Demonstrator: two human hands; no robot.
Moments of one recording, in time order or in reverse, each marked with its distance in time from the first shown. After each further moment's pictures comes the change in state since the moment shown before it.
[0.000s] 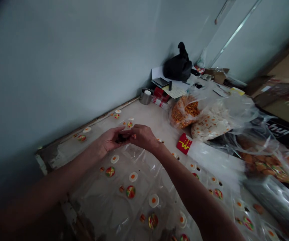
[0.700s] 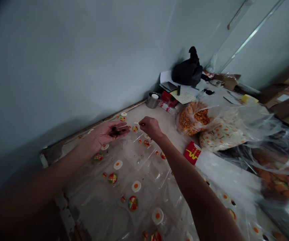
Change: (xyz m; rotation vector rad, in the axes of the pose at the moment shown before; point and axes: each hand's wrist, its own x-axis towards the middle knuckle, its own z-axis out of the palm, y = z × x) left_hand -0.021 0.051 -0.002 0.051 0.101 0.170; right_hand 0.062 0.072 0.015 -0.164 0.086 0.113
